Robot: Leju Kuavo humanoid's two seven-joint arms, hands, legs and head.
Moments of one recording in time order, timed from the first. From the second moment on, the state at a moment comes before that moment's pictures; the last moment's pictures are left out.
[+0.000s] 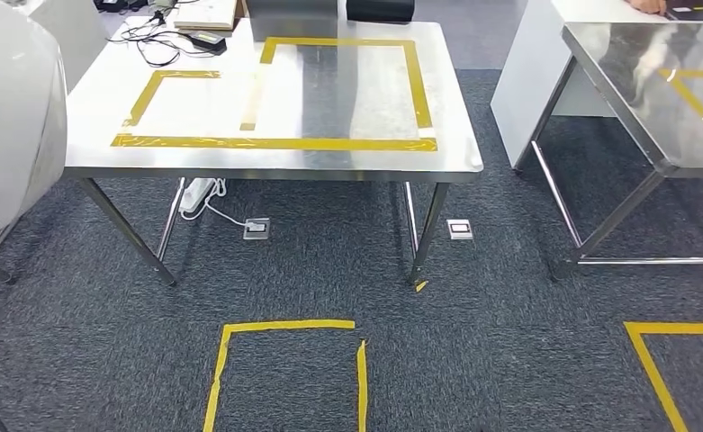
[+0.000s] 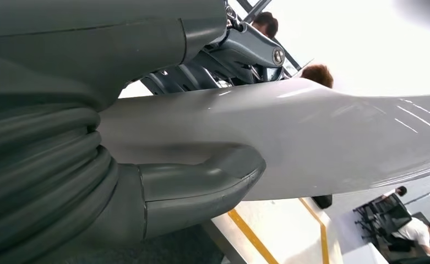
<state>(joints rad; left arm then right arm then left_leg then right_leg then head) -0.38 0.54 0.03 -1.58 0.12 -0.43 -0.39 -0.05 0.12 -0.96 -0.17 0.92 0.16 -0.07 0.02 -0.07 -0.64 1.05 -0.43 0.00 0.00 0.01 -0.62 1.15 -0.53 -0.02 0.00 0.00</state>
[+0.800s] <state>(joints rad) -0.41 0.53 0.02 -1.55 0.10 -0.42 -0.41 -0.06 0.12 -0.99 -0.17 0.90 0.15 -0.07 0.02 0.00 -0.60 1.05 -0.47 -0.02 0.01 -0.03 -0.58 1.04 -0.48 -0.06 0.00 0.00</state>
